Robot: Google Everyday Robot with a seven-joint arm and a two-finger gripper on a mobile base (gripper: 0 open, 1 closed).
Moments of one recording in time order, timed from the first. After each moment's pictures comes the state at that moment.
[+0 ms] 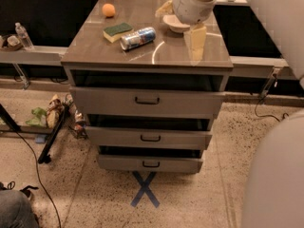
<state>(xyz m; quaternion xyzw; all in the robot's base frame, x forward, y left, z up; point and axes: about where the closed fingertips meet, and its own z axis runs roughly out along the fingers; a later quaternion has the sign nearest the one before) 0.664 -0.078 0.942 -0.86 0.47 -0.07 0.18</state>
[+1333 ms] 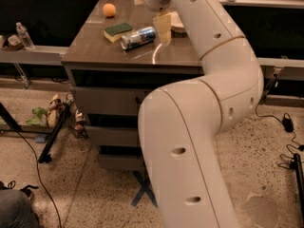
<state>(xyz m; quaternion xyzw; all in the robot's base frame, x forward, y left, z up) 0.794 -0.013 0.926 -0.85 0.49 -0.14 0.16</state>
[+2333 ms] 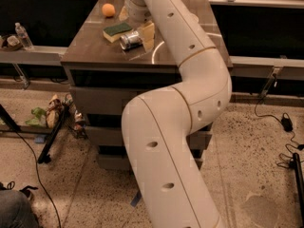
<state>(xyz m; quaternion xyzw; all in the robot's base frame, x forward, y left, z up) 0.815 0.041 0.884 -0.88 0.42 -0.12 0.17</state>
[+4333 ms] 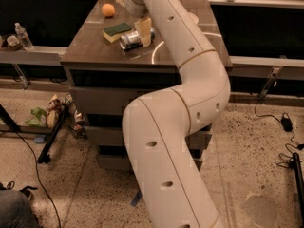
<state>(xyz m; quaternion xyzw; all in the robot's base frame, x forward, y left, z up) 0.860 0.053 0.898 -0.85 0.44 -0.17 0.24</state>
